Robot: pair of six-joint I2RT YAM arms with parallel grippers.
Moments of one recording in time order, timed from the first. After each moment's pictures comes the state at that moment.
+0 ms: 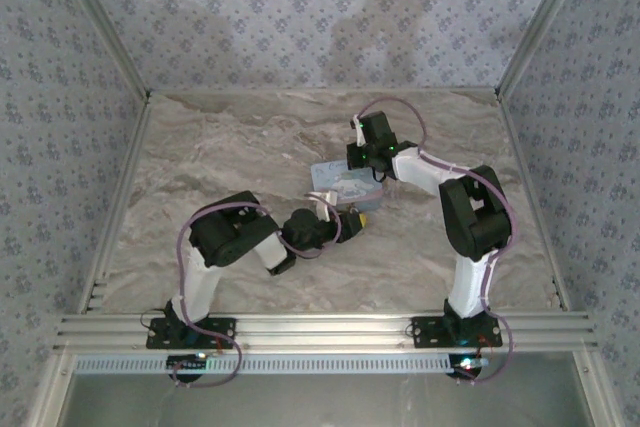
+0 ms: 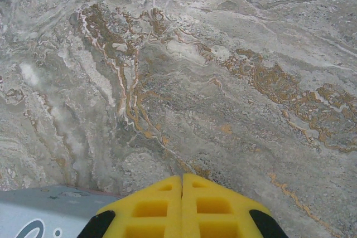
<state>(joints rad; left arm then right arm) -0.94 2.12 0.66 1.29 0.16 -0.95 0.44 1.88 1.26 -0.17 -0.03 0.19</state>
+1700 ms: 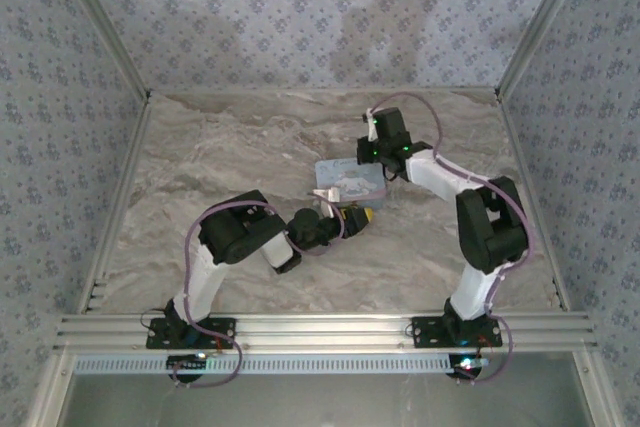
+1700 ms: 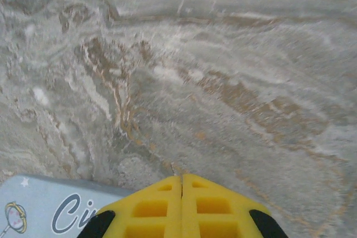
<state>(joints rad) -0.94 2.19 0.72 1.39 0.15 -1.03 0.39 1.75 1.20 -0.16 -0.03 0.19</state>
